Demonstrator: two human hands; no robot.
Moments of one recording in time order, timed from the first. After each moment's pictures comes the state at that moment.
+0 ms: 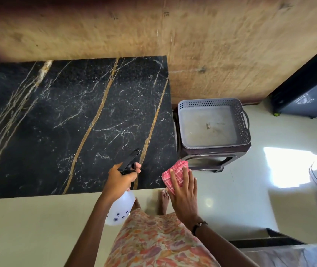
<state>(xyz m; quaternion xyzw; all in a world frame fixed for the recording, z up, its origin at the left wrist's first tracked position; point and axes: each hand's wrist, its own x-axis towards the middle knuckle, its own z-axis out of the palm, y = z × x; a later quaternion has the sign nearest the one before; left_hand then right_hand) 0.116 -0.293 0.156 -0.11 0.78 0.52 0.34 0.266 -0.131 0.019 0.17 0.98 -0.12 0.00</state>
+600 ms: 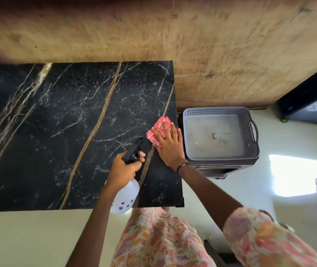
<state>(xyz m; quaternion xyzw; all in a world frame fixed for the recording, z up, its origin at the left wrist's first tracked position) 0.045 -0.256 0.160 -0.10 0.76 0.56 0.31 0.044 -0.077 0.027 0.06 1.00 -0.07 0.03</state>
